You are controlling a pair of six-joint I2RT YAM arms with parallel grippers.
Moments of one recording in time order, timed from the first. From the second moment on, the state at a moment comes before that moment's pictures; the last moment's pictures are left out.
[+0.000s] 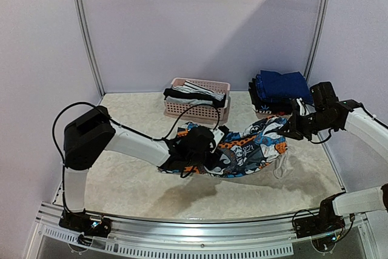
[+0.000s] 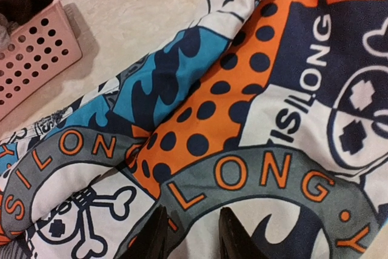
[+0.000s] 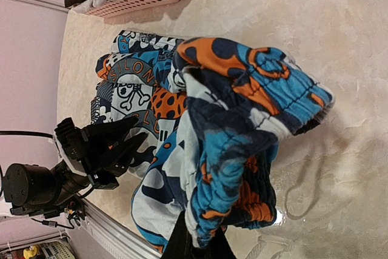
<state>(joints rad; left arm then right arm) -1.06 2.09 1.21 0.27 -0.25 -0.09 0.21 1.18 0.95 -0.71 -0.46 0.49</state>
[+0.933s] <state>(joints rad) -1.05 2.23 1.24 0.41 -0.04 -0.19 0.29 1.29 1.23 -0.79 -0.51 0.47</state>
